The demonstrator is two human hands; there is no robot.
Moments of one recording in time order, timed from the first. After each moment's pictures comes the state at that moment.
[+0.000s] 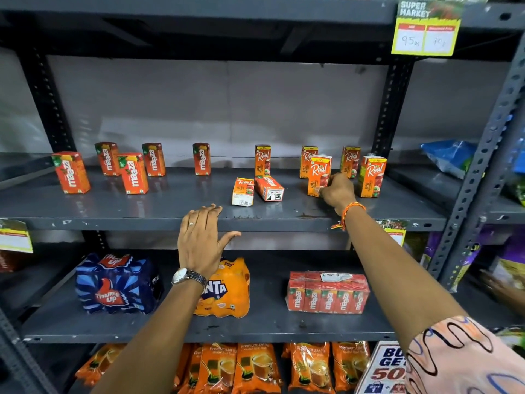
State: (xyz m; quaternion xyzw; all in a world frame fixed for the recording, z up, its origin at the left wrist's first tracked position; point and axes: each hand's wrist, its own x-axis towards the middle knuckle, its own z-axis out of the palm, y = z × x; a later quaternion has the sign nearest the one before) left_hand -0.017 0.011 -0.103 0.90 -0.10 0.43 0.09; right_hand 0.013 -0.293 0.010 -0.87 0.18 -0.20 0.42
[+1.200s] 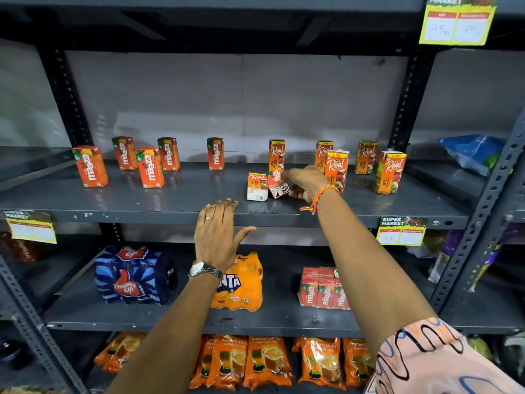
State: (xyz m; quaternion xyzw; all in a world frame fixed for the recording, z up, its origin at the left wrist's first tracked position) left_hand -0.015 0.014 -0.104 0.90 -0.11 0.42 0.07; right_hand 0.003 -0.187 0.038 -0.76 0.14 -0.07 0.63
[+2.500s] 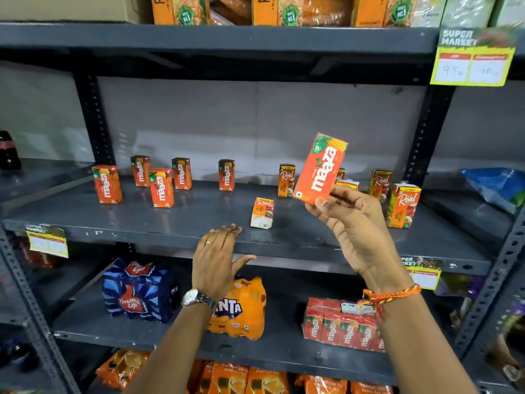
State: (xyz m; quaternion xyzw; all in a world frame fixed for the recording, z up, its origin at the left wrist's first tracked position) left_hand -0.018 0.019 -0.098 0.90 -0.11 0.42 0.06; right_hand -0.117 -0.217 0.058 -0.56 -0.11 -0.16 0.80
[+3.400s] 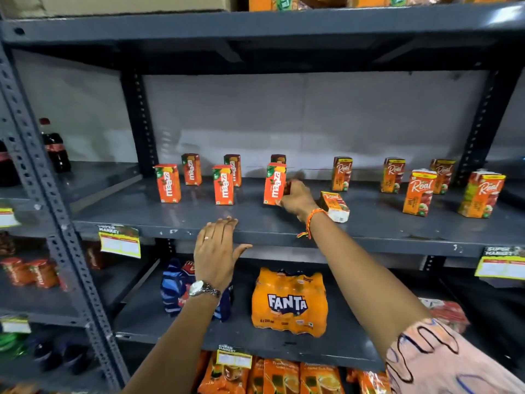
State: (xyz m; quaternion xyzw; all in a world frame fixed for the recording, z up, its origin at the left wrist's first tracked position) left_hand 0.014 0.192 -0.115 0.88 -0.08 0.47 0.03; right_hand 0.052 -0.004 0.021 -0.88 -0.01 -0.13 0.45
